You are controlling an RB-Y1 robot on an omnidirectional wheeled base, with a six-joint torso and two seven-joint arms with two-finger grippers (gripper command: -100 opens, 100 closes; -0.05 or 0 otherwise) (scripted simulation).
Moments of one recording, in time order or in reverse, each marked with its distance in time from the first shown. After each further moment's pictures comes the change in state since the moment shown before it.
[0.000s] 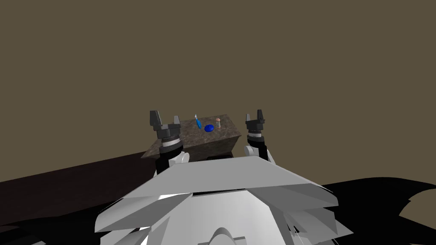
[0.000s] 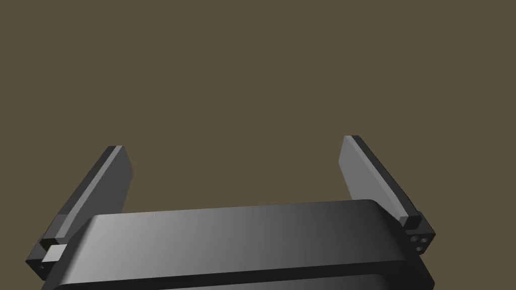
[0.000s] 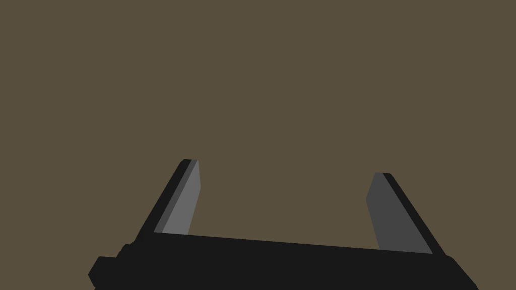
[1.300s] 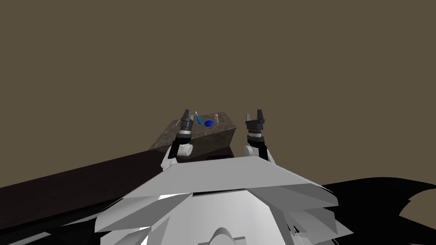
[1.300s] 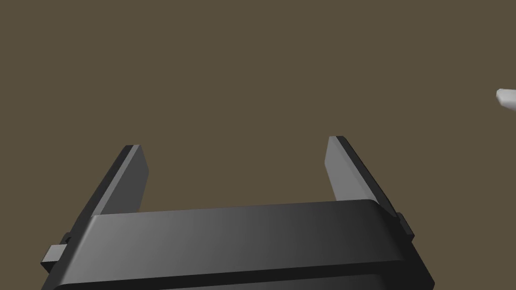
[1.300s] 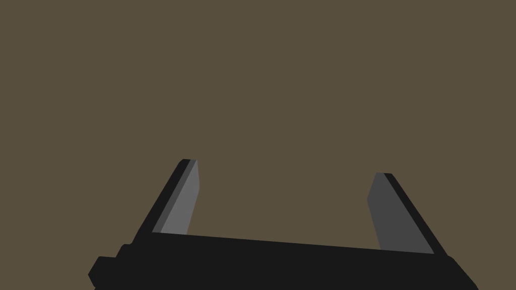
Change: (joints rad) left arm -0.262 0.184 -0.051 0.178 0.014 0.302 -0.054; right arm 0.000 0.000 0.000 0.000 0.000 0.000 0.000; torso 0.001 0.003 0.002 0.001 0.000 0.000
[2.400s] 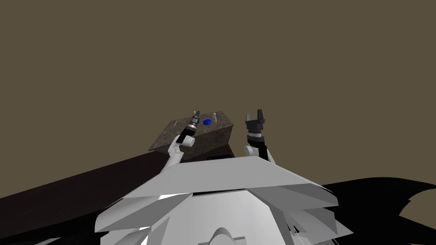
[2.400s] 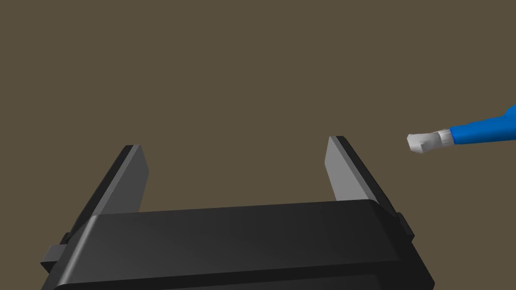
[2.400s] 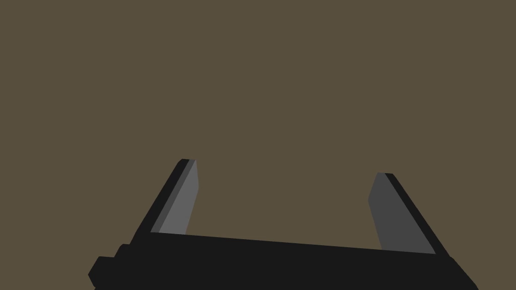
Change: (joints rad) left arm -0.237 0.121 -0.046 0.197 0.018 0.275 -0.066; right arm 0.000 0.000 0.000 0.000 0.000 0.000 0.000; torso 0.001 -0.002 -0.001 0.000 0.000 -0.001
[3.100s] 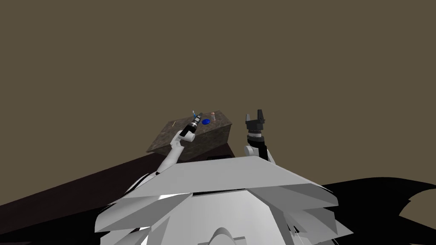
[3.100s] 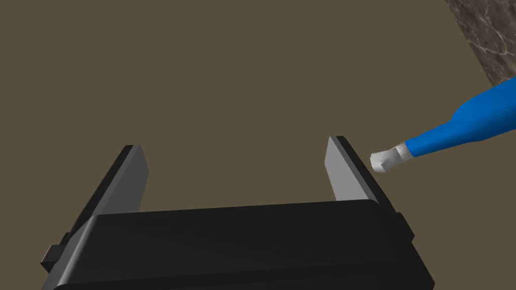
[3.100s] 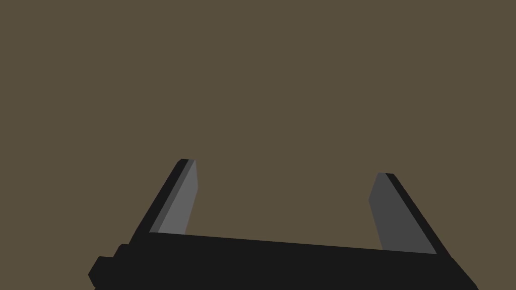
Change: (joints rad) left arm -0.145 0.078 -0.028 0.154 0.016 0.164 -0.064; right arm 0.000 0.000 0.000 0.000 0.000 0.000 0.000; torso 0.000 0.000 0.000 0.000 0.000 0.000
